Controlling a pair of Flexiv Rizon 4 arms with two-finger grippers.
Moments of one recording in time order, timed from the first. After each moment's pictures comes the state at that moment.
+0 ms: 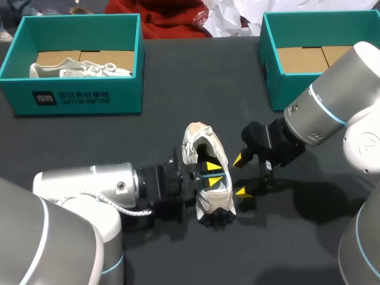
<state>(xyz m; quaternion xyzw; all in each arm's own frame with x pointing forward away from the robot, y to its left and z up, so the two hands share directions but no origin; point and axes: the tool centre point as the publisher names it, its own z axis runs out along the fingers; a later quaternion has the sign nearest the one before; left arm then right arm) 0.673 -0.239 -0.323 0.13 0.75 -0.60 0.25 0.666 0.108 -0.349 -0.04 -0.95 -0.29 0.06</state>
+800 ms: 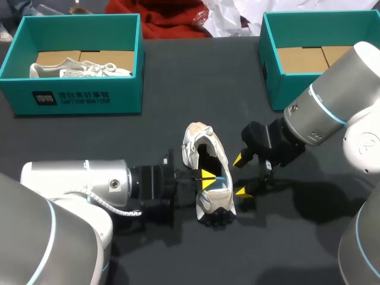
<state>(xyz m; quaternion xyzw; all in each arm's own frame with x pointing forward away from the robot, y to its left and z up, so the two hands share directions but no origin) 0.660 -0.222 -0.329 0.15 0.79 -0.55 0.24 0.666 0.108 -0.349 -0.04 -0.95 -0.29 0.06</state>
